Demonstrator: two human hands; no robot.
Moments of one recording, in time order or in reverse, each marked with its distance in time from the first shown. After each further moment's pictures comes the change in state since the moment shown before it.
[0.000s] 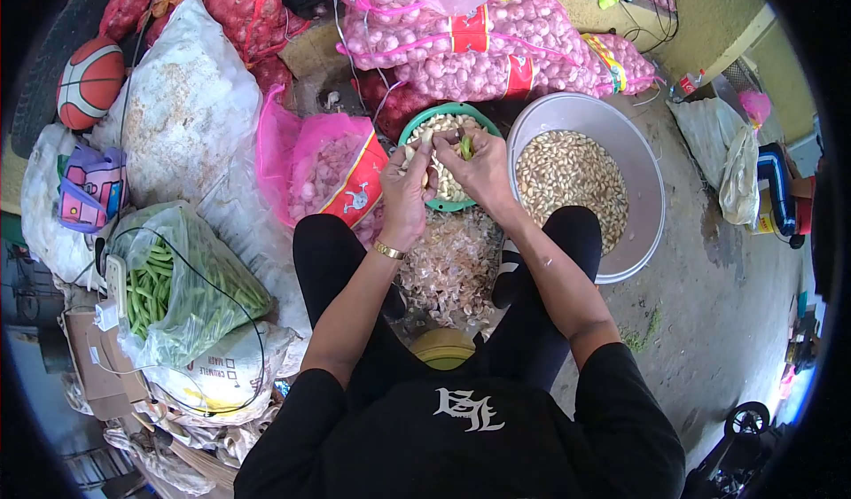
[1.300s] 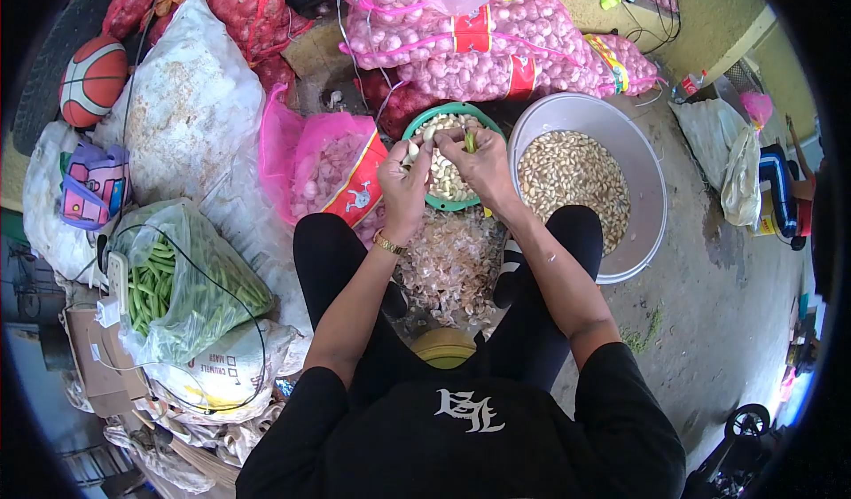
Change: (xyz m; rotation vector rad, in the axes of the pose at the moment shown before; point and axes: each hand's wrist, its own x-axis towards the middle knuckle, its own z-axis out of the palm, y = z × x) left_hand 0.010 -0.010 -0.012 0.331 0.032 0.266; right_hand 0.001 -0.002 0.000 0.099 -0.011 0.142
